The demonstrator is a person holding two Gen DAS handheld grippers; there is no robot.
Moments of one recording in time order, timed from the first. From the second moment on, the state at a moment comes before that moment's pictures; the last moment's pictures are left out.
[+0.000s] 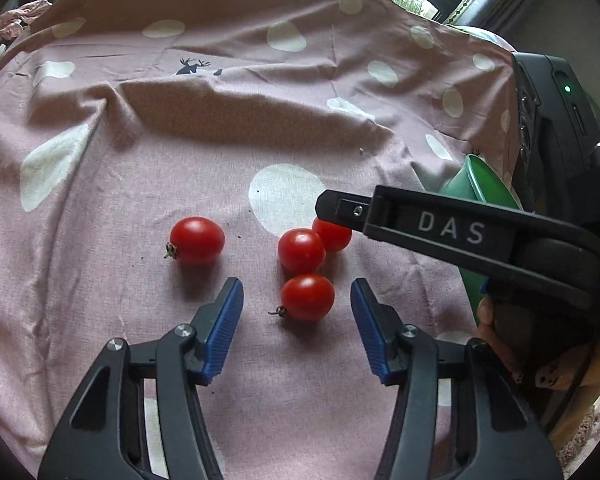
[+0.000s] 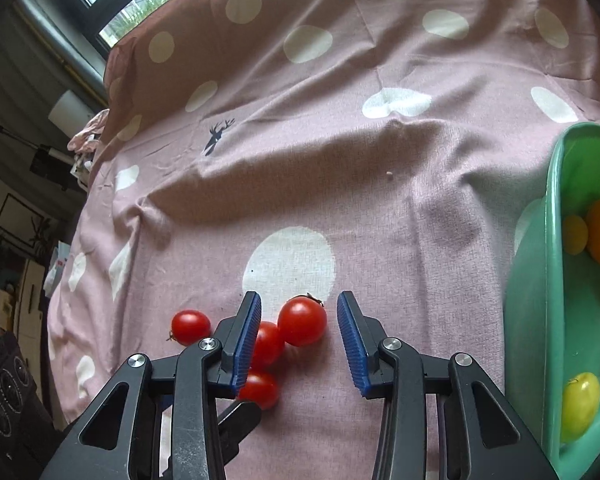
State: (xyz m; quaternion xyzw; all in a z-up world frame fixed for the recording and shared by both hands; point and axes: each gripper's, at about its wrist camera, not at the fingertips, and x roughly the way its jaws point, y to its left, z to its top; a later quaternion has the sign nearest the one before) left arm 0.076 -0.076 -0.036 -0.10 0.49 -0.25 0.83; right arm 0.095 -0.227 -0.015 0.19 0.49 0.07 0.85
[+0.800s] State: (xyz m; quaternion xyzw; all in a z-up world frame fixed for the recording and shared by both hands) left arm 0.076 -0.081 -0.041 -0.09 0.49 -0.23 0.84; right arm 0.093 -0.222 -0.025 0.18 0.50 0.06 0.84
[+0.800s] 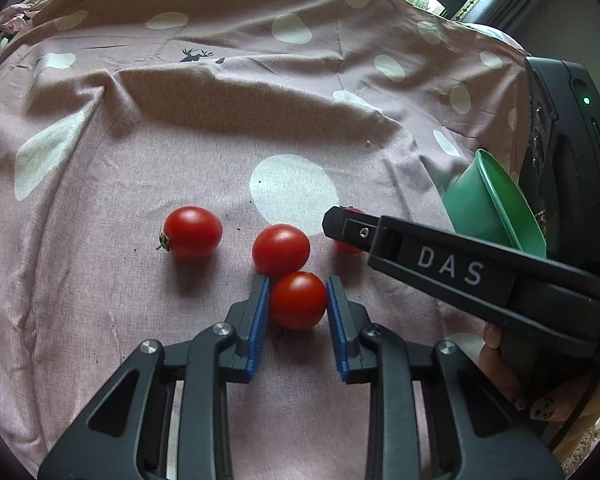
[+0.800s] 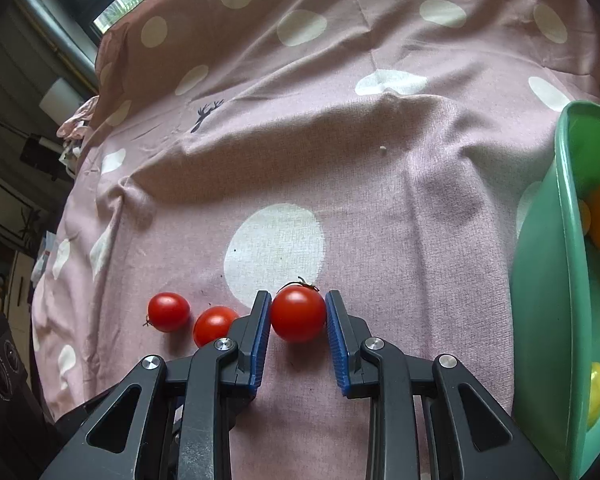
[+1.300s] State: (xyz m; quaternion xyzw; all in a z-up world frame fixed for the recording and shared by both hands) left arm 0.051 -0.077 -0.013 -0.07 0.44 -0.24 0.86; right arm 0.047 -0.243 0.001 0.21 0.46 0.06 0.86
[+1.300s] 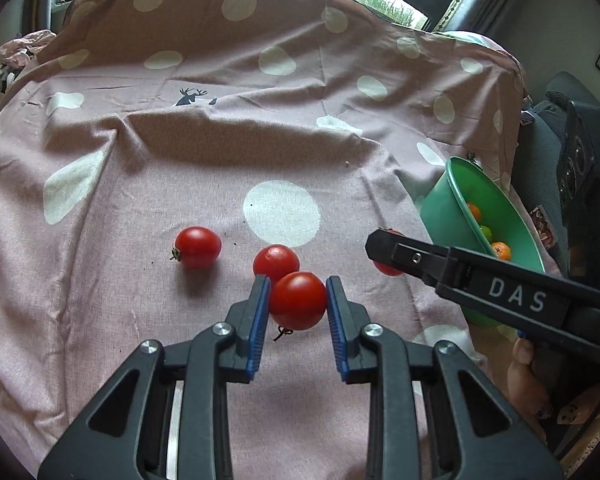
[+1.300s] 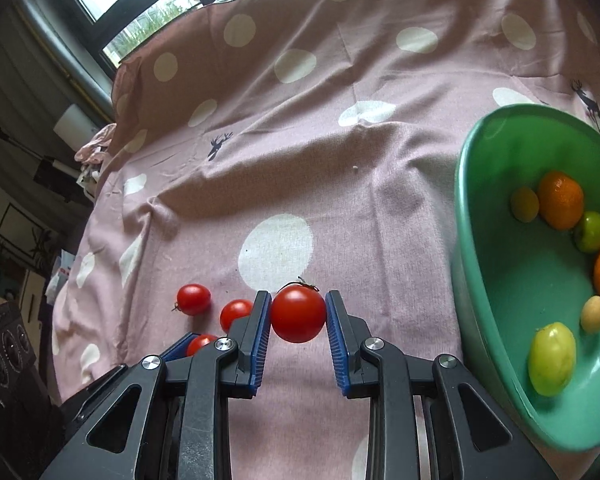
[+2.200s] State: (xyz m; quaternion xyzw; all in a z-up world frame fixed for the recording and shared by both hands) left arm 0.007 -0.108 0.062 -0.08 0.34 -0.29 0.89; right arm -0.023 -0.296 0.057 0.22 0.35 -0.03 0.91
